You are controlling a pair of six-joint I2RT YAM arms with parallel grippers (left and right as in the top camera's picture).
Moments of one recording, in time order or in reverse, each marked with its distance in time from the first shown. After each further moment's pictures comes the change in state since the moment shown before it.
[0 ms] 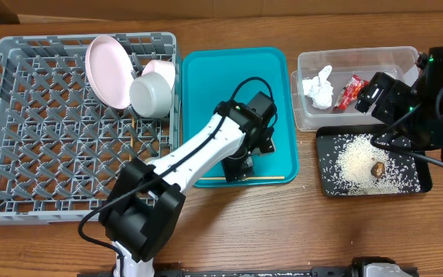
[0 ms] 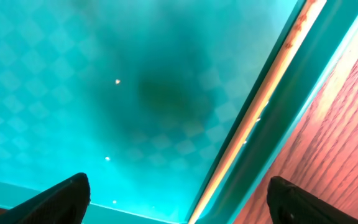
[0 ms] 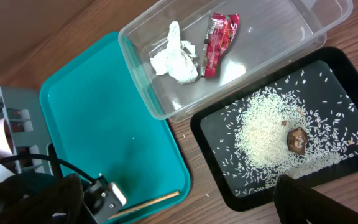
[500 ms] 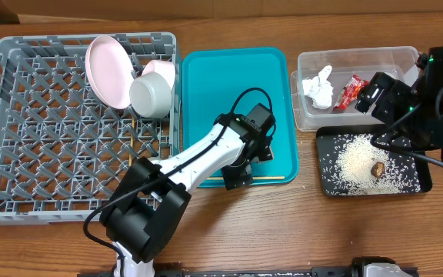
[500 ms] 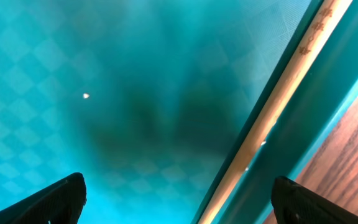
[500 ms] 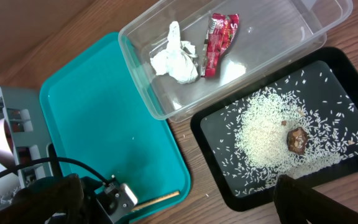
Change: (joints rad) left arm -0.013 0.000 -0.124 0.139 -0.013 -0.003; right arm 0.000 0.000 0.000 0.000 0.000 0.000
